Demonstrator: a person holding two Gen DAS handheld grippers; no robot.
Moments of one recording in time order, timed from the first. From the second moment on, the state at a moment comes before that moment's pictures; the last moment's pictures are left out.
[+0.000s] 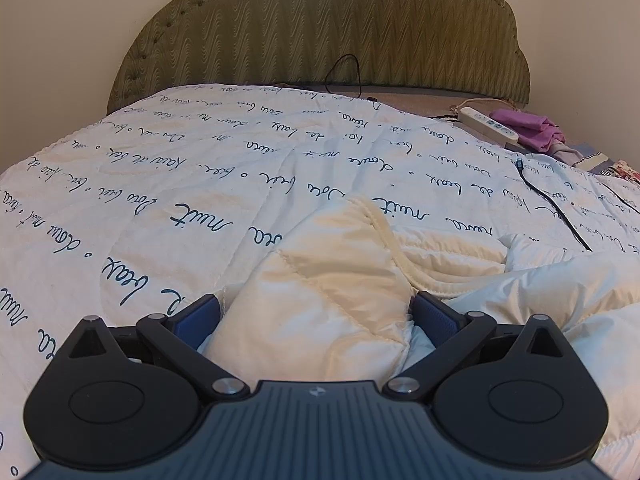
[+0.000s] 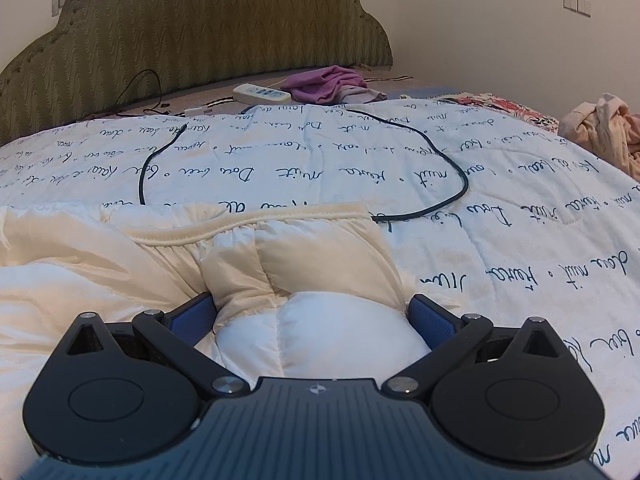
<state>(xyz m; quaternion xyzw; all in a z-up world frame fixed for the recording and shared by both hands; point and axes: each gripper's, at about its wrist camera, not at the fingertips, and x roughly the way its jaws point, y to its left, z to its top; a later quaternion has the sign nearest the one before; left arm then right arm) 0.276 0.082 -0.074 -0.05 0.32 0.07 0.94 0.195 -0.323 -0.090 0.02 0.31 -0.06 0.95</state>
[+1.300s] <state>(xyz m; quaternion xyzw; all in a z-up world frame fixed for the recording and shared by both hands) 0.269 0.114 -0.040 -0.10 0.35 0.02 0.93 0.187 -0.319 -0.073 0.02 0.32 -0.10 0.94</state>
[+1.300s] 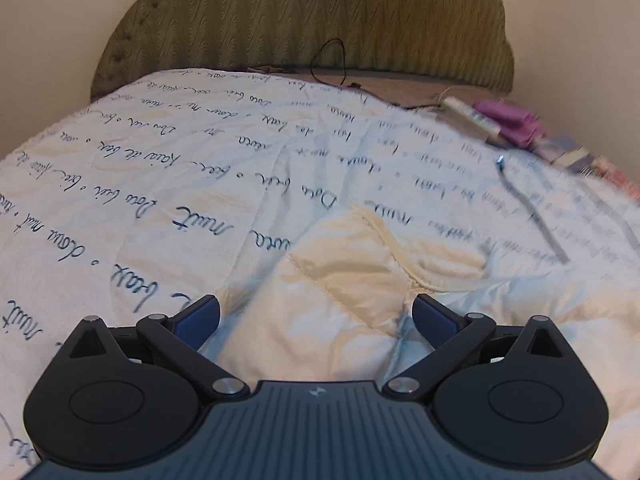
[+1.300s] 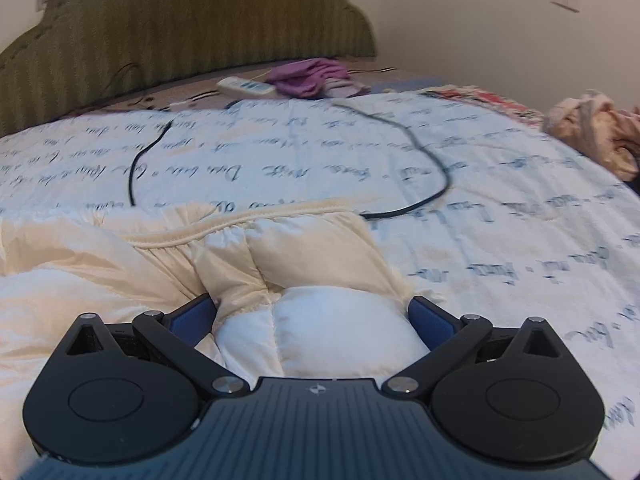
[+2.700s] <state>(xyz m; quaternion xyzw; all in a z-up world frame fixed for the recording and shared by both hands) 0.292 0.224 -0.078 -0.35 0.44 -0.20 0.80 -0.025 0.032 -0.080 -0.41 0.13 0.22 0.88</state>
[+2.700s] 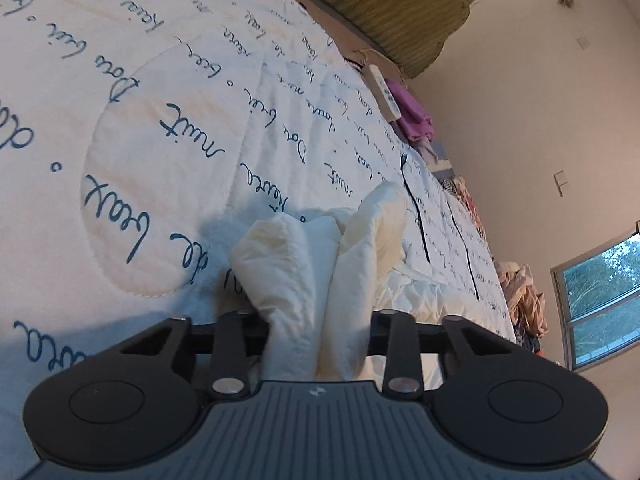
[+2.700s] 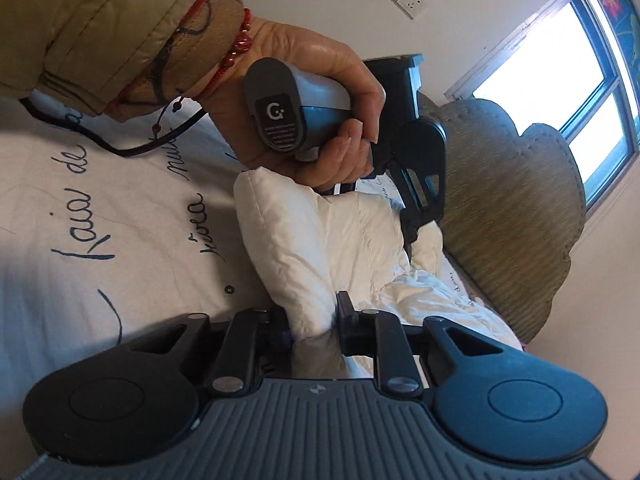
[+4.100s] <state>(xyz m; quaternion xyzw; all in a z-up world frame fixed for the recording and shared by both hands) 0.173 0.060 0.127 -0.37 0.26 -0.19 0.87 -0.053 -0.264 0.043 0.27 0.10 0.33 0.90</state>
